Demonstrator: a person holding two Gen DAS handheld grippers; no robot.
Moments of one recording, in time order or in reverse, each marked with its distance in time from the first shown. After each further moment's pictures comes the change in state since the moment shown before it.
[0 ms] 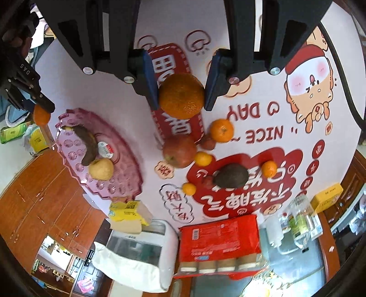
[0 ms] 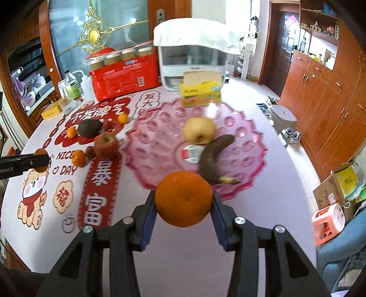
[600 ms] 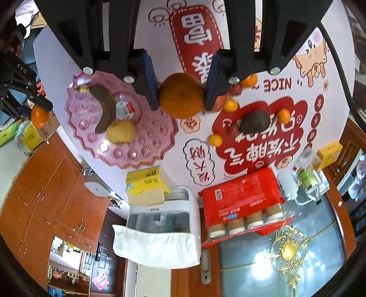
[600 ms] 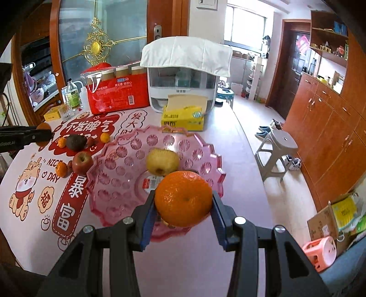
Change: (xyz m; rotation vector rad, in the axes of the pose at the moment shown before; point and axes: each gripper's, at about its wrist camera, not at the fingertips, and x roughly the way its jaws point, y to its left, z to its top) left arm 0.000 -0.092 0.069 0.101 -0.137 0.068; right arm 0.007 -0.086 0.047 -0.114 -0.100 0.043
